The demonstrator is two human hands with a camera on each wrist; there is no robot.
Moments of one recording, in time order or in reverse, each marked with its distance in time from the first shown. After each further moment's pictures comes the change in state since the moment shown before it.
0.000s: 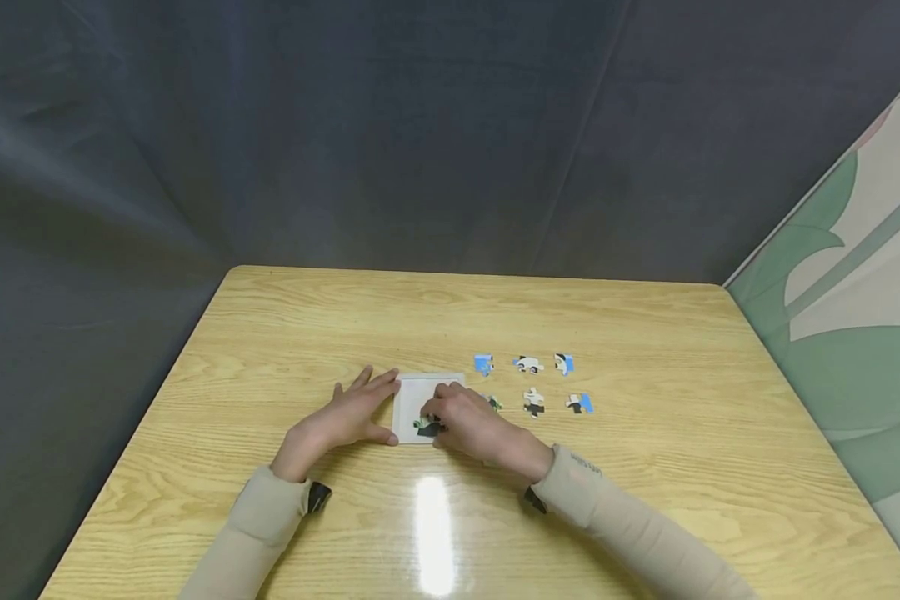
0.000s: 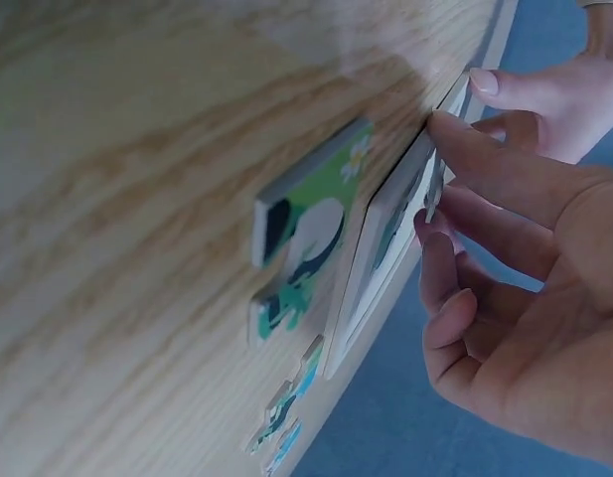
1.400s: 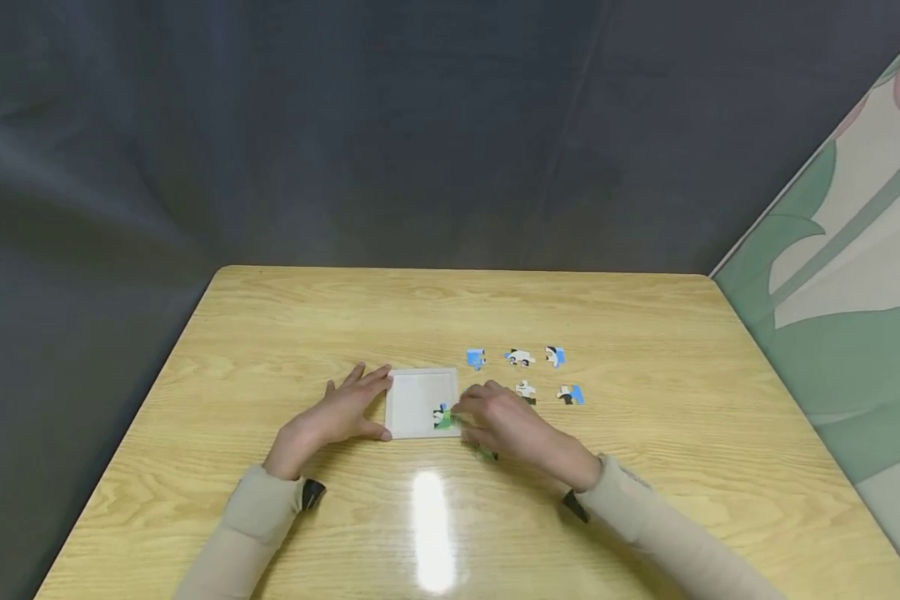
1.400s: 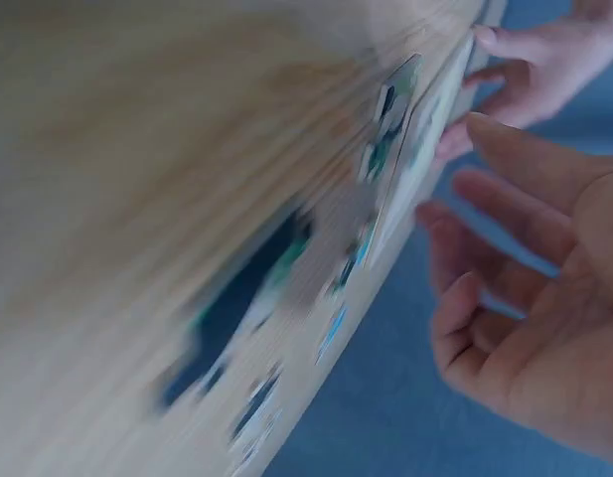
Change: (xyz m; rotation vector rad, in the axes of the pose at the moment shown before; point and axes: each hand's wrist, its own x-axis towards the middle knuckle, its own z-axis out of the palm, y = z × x) left_hand 0.003 -0.001 -0.003 -0.004 -0.014 0.024; right_hand -0.055 0.024 -0.012 0.013 0.153 -0.037
